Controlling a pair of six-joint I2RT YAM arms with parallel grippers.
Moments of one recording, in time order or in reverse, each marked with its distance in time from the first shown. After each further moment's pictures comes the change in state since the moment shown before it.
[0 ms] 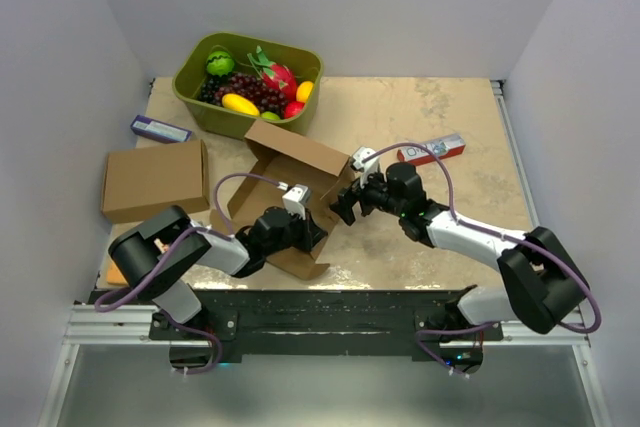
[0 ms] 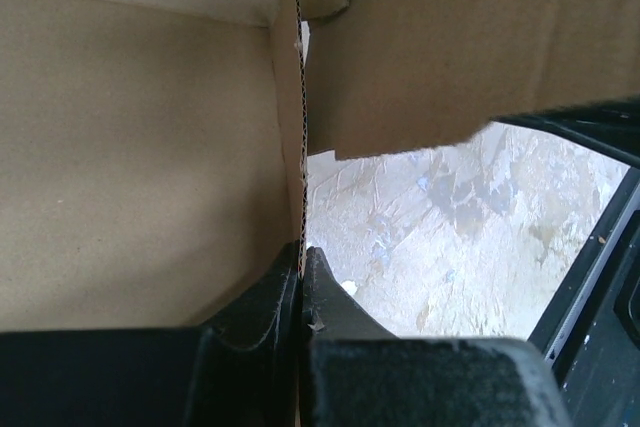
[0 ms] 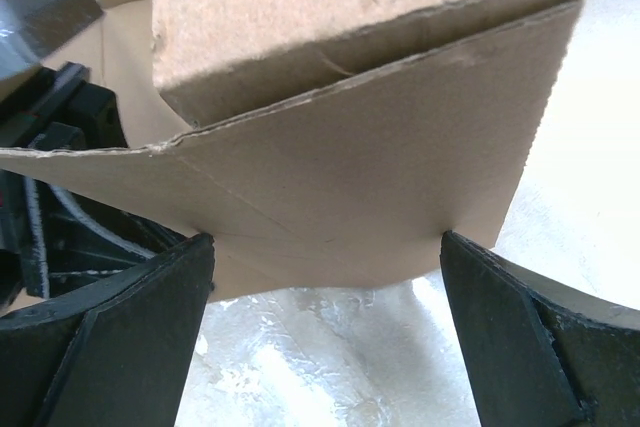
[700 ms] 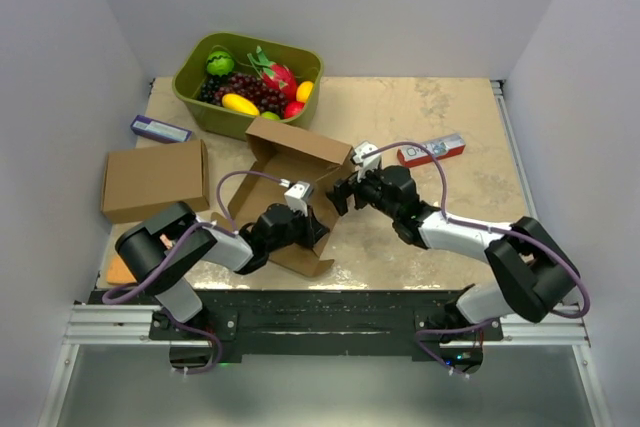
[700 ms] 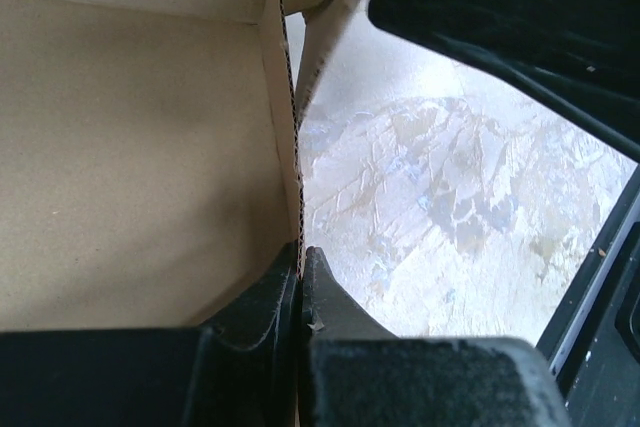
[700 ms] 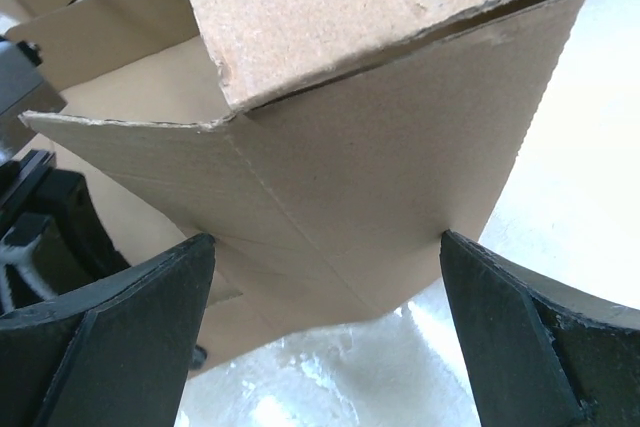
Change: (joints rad) left arm 0.006 0.042 0.034 0.010 0.012 0.000; right arm 0.040 0.051 -0.015 0.164 0.192 0.077
